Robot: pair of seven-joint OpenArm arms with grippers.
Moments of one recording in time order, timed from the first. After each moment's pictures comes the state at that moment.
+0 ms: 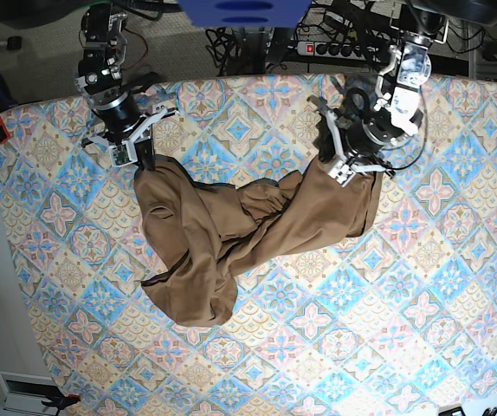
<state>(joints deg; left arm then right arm) 14.6 -19.2 7.9 95.9 -5.2 -26.0 36.0 -26.4 4.9 12.6 101.8 1.2 26.4 -16.9</state>
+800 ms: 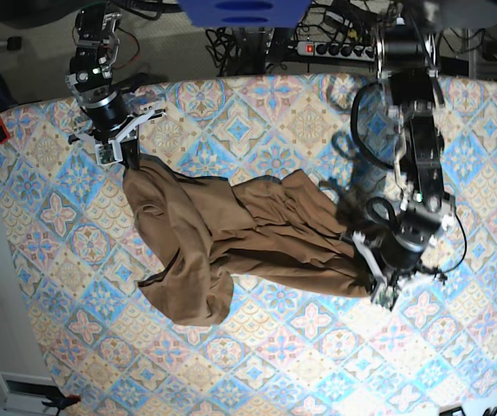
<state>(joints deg) -13.2 -11.3 -5.3 101.2 -2.9 -25.8 52.8 -26.5 4.8 16.6 101.8 1.2 26.5 -16.7</state>
